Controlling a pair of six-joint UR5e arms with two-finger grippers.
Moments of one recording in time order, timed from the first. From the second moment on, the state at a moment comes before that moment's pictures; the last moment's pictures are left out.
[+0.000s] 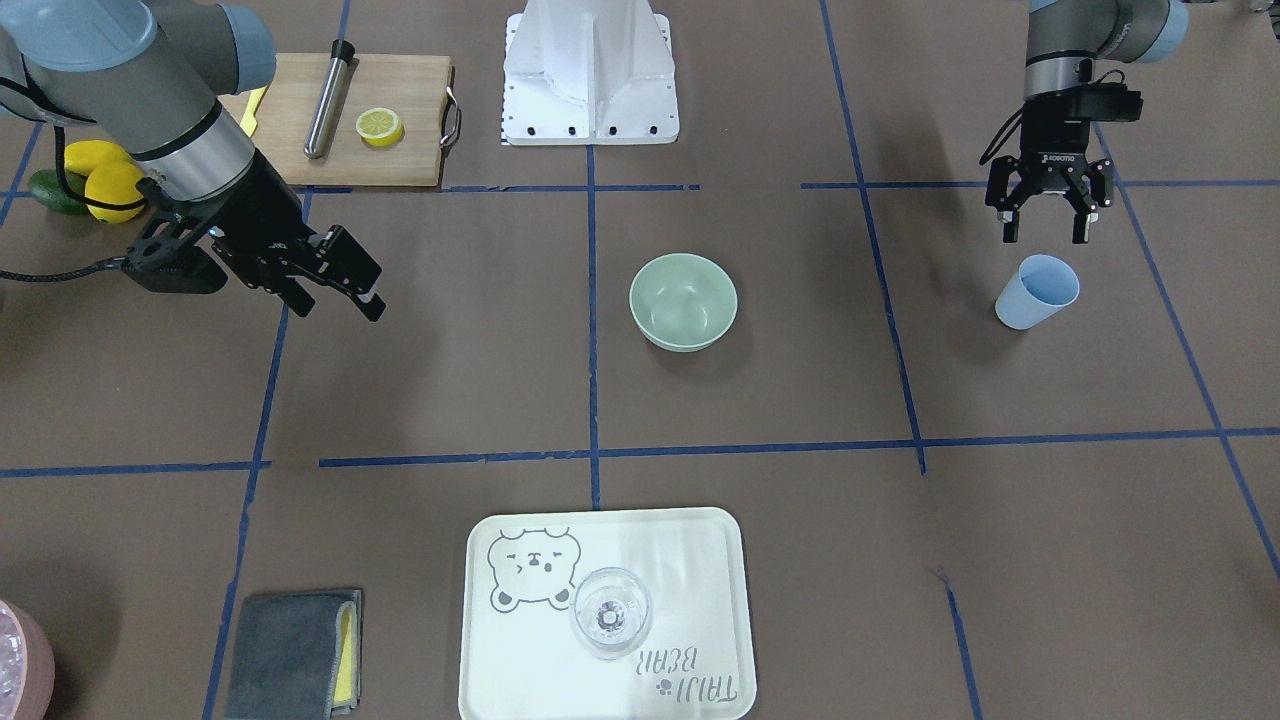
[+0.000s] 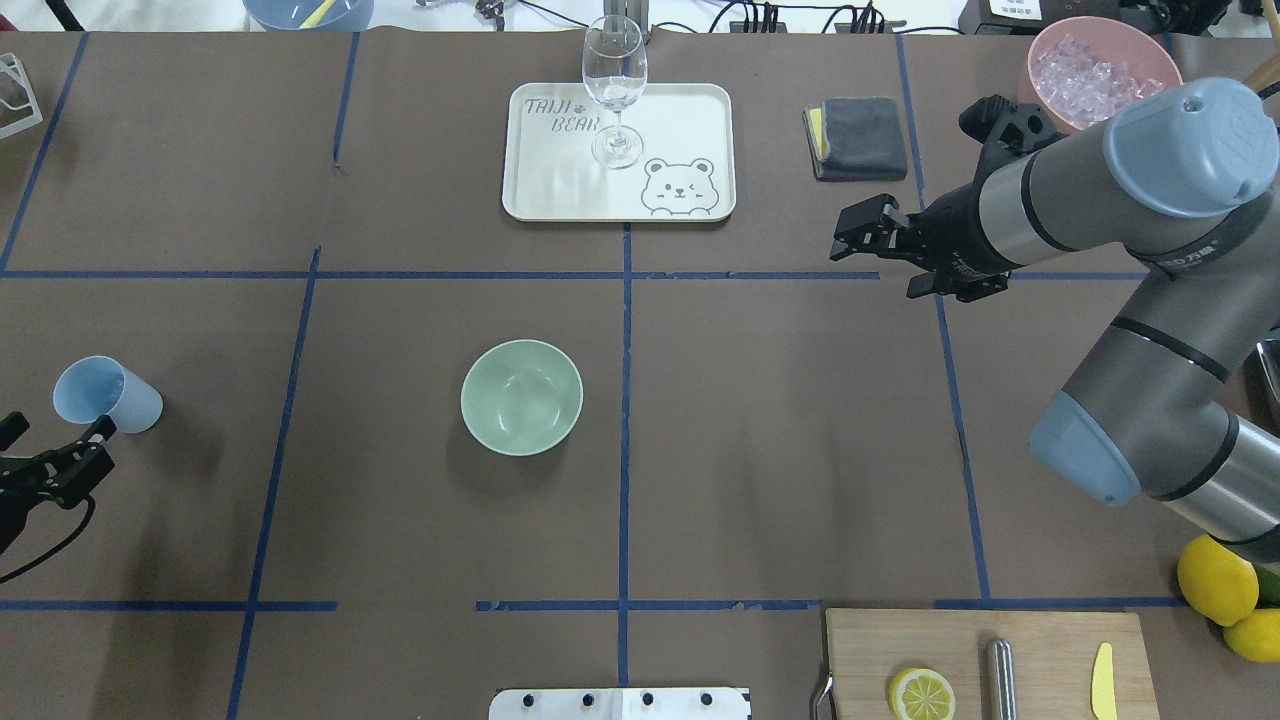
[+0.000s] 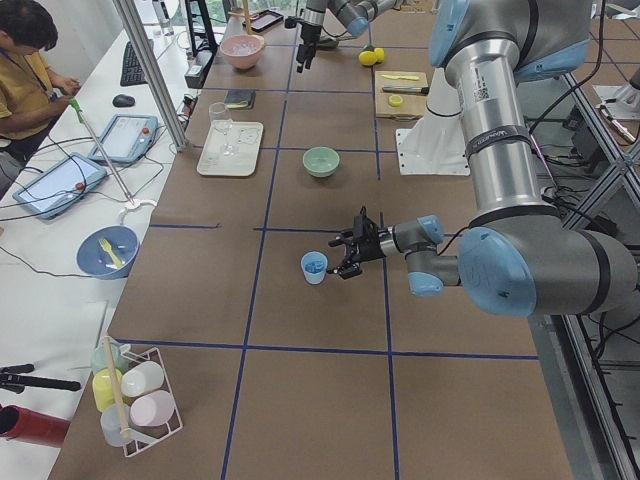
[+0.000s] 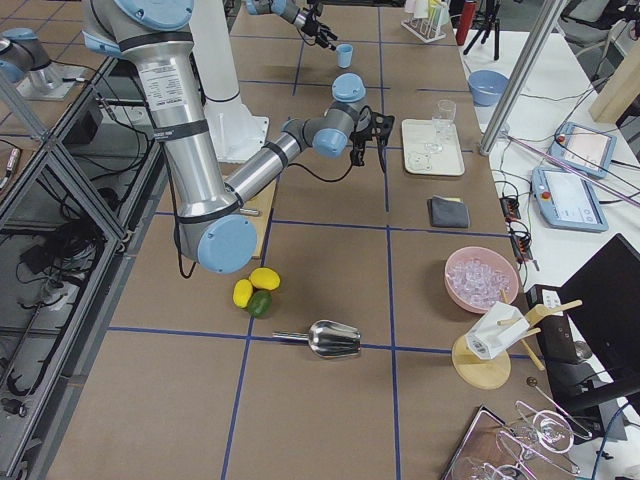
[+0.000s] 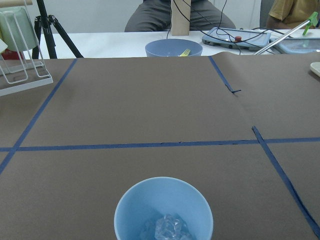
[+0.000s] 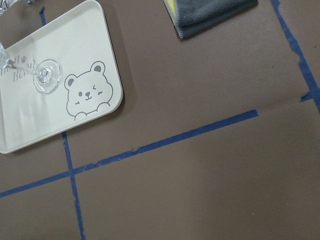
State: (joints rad) left arm -0.11 -1.09 -1.80 -2.79 -0.59 -1.37; right arm 0.81 -1.27 1.92 -1.19 2.04 1.46
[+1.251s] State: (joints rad) left arm -0.05 -1.29 -1.52 -2.79 -0.35 -1.39; right arm 0.81 -1.28 1.93 -1.19 2.04 1.46
